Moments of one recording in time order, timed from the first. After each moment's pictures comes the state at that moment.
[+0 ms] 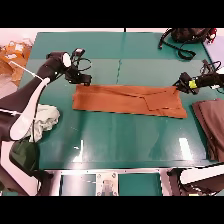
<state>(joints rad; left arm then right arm) -0.27 -1.83 1.72 1.42 -1.05 -1.55 -0.39 -1.66 1.44 -1.03 1.10 1.54</state>
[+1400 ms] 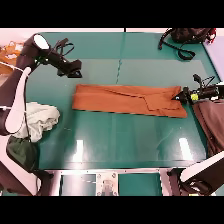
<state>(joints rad) -0.12 -1.86 1.91 1.03 -1.34 -1.54 -0.57 -2.00 1.57 -0.88 1.47 1.09</state>
